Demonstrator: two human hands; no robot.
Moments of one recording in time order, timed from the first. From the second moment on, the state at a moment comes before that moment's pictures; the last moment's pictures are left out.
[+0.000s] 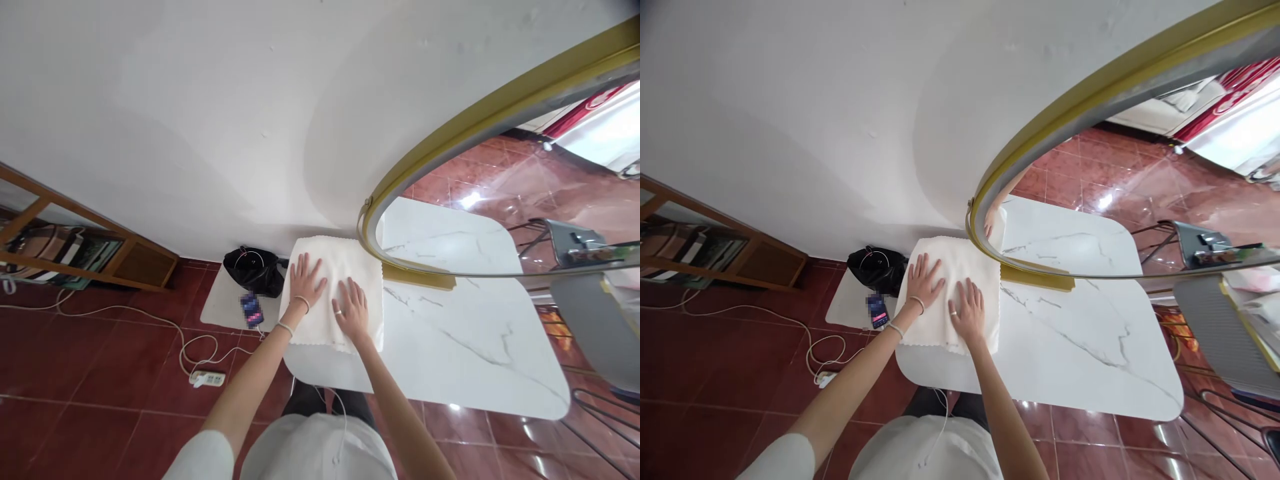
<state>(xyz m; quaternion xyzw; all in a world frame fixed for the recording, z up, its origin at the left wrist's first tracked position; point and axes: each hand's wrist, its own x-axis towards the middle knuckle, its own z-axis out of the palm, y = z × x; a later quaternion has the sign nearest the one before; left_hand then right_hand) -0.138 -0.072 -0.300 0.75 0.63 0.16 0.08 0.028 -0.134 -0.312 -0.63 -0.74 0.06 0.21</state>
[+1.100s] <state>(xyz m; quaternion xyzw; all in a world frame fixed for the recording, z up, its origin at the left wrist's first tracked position) -0.008 -0.195 -0.329 0.88 0.44 0.19 0.03 0.185 -0.279 -0.336 -0.71 -0.69 -0.05 0.15</state>
